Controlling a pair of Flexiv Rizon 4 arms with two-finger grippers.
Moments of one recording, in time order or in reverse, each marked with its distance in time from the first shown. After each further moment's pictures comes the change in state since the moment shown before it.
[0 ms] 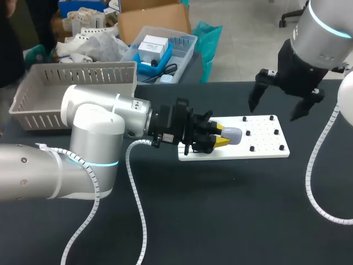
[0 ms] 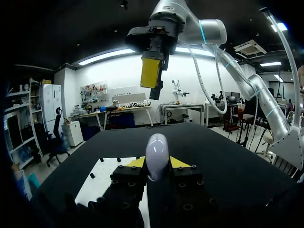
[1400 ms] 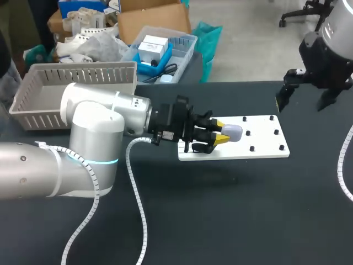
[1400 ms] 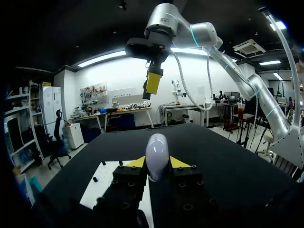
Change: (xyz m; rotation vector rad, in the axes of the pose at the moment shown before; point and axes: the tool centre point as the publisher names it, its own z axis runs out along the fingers) left arm -0.009 0.004 -0.002 -0.005 -0.006 0.022; right arm -0.016 -0.056 -0.015 0.026 0.006 -0.270
